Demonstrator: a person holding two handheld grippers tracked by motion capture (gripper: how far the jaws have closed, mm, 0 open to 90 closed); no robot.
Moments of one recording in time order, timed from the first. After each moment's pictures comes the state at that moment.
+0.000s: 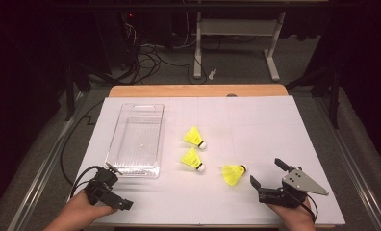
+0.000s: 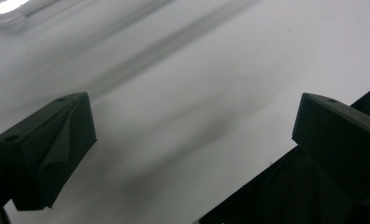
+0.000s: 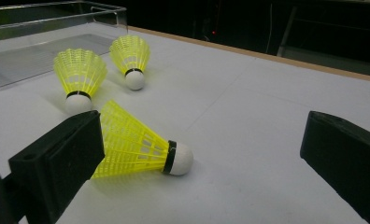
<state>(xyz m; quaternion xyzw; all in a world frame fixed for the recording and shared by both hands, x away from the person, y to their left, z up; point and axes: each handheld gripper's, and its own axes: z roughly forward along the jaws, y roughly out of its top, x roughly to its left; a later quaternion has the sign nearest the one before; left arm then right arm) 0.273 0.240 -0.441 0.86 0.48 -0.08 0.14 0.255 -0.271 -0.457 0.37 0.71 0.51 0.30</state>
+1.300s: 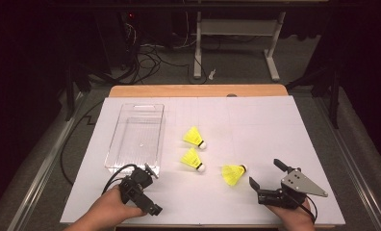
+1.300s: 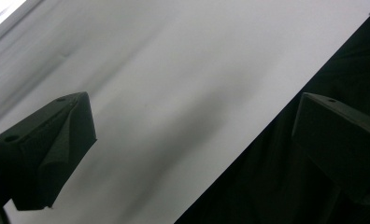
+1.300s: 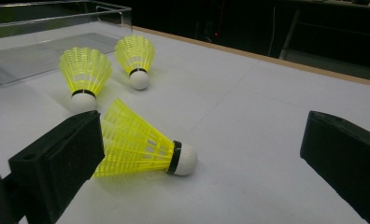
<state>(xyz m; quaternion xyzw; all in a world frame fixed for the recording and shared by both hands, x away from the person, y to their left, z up) 0.279 0.151 -0.429 0.91 0.39 -0.11 0.11 0.252 -0.268 -0.457 0.36 0.72 0.51 0.31</state>
